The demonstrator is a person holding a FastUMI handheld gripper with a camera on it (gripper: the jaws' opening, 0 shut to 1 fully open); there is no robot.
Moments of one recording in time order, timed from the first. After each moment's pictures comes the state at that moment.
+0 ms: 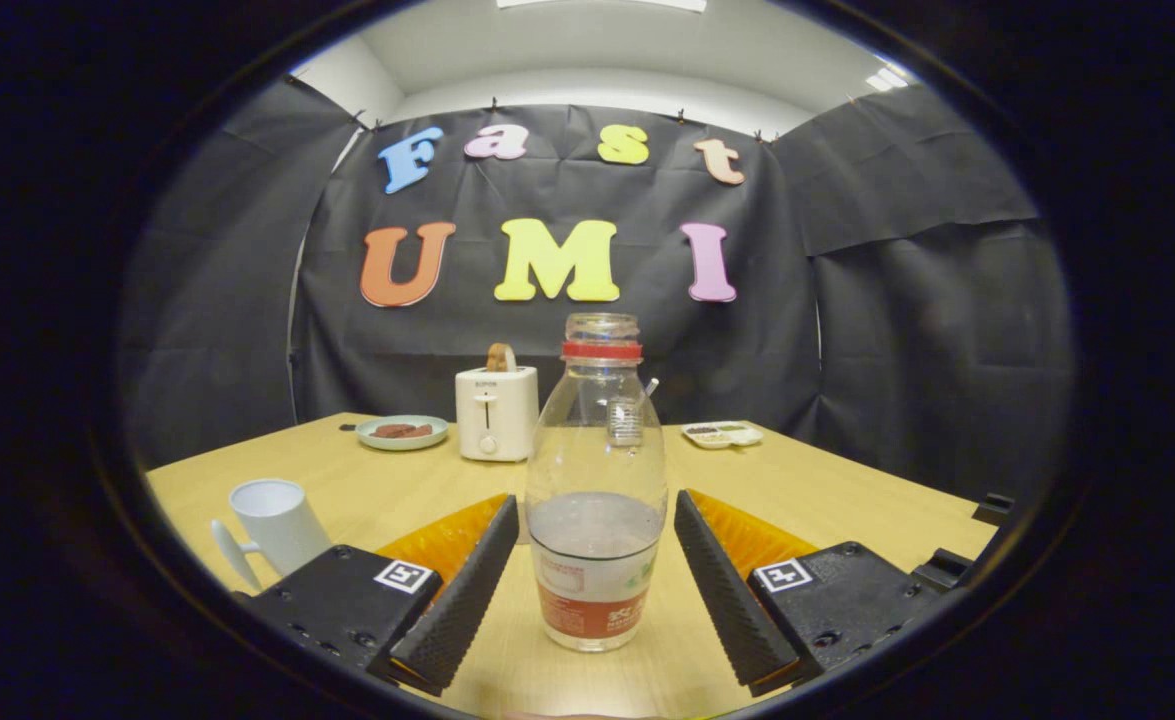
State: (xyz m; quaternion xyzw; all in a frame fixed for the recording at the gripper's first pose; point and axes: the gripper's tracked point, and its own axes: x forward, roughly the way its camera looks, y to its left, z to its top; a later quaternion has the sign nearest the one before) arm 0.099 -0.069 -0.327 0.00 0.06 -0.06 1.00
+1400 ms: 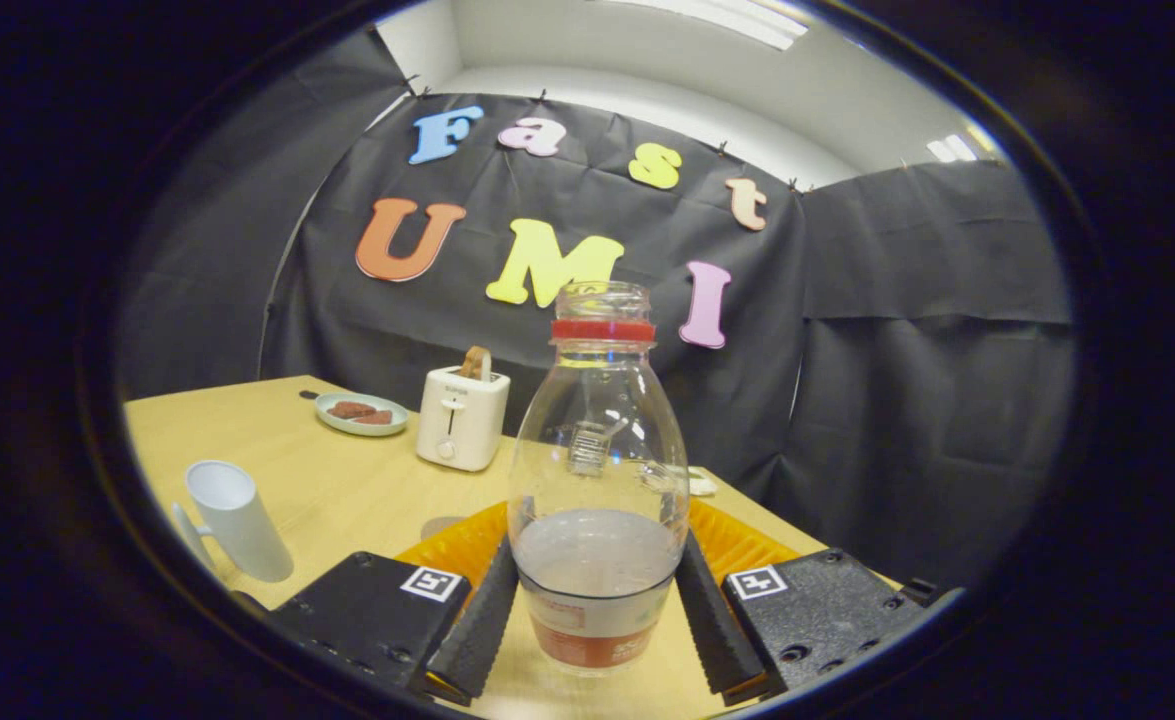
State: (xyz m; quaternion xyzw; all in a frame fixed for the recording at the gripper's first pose) arm 0.111 -0.080 -0.274 -0.13 0.05 -0.09 0.99
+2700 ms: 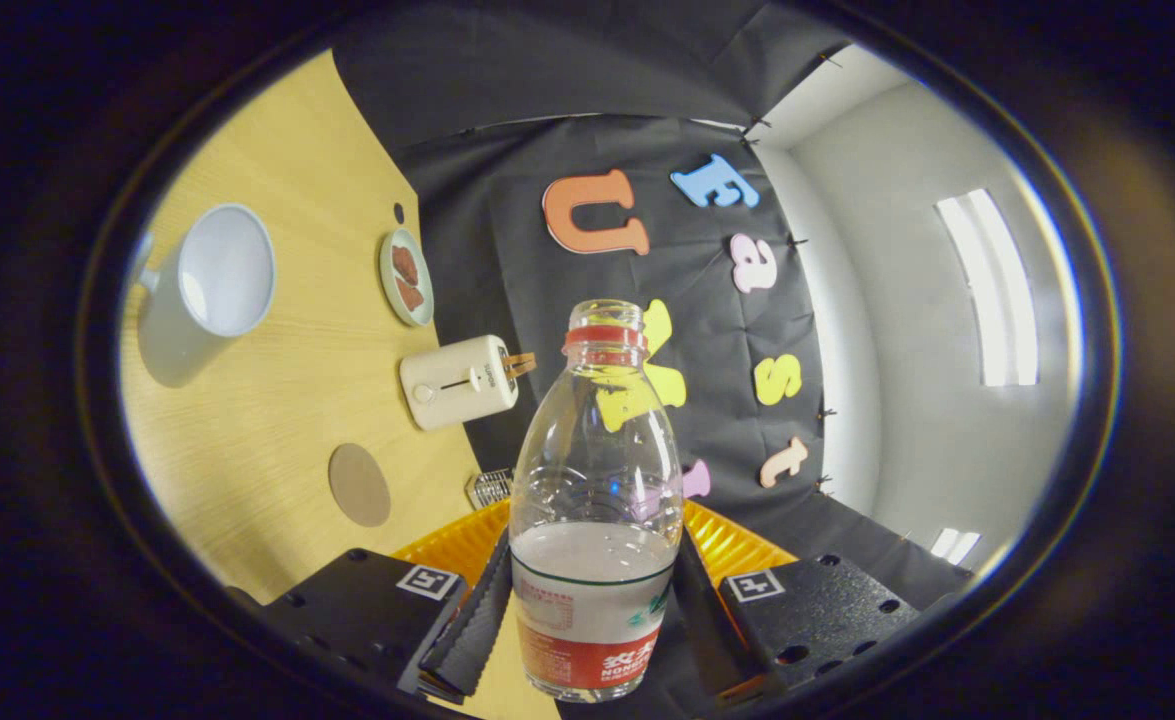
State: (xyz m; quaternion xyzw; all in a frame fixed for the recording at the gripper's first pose) arm 0.130 0.009 -0.230 -0.61 -0.01 -0.08 0.79
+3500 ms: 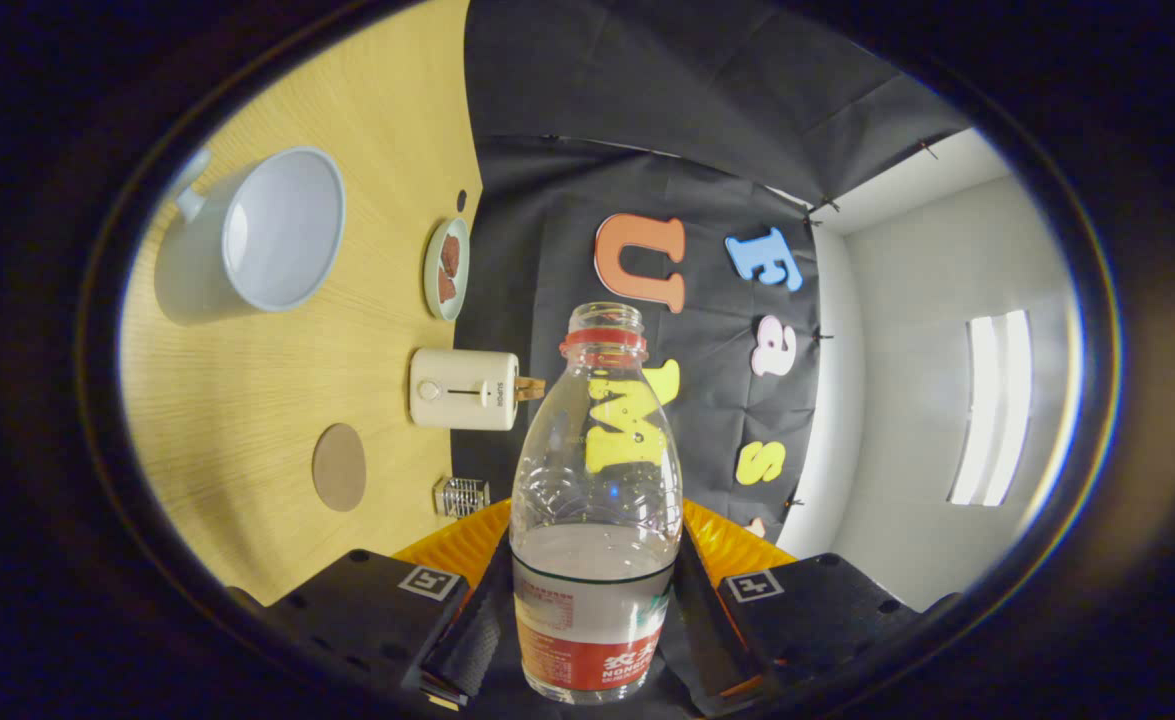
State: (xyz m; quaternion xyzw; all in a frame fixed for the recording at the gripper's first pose) arm 0.133 0.057 -0.220 -0.73 -0.06 -0.05 0.68
